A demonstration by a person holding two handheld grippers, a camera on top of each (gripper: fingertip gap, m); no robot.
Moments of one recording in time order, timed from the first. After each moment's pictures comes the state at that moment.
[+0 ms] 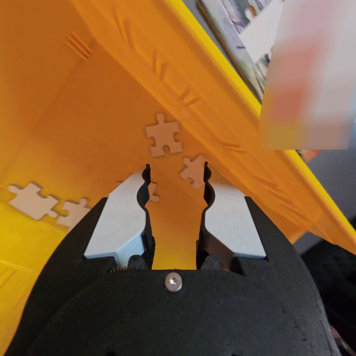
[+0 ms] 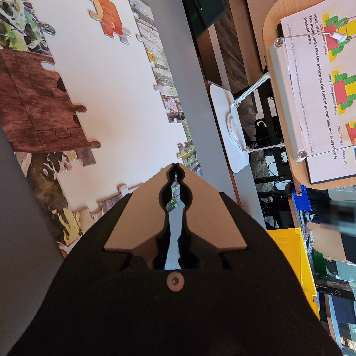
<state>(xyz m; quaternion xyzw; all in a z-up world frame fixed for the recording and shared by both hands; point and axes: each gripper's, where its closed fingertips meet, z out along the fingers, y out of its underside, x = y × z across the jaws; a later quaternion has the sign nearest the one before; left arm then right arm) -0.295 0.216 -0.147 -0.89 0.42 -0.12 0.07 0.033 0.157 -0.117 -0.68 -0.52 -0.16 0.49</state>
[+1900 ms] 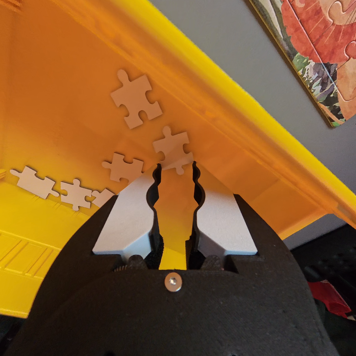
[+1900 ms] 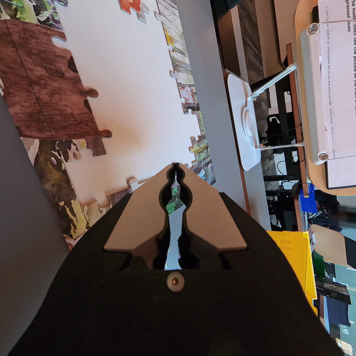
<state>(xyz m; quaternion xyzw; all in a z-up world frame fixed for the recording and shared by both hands) -0.312 0.186 -0.156 -0.87 0.49 -0.01 0.01 0.034 0.154 -0.135 -0.68 -0.55 -0.17 0.45</state>
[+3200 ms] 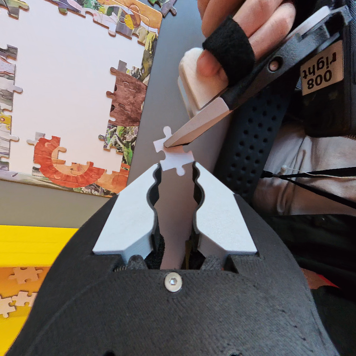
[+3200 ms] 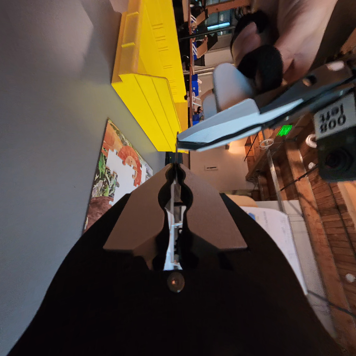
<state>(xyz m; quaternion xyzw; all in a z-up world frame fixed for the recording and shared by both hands) -0.118 0.016 -0.038 -0.75 0.63 -0.19 0.06 -0.118 0.040 -0.039 -0.33 -0.67 -0.20 0.63</state>
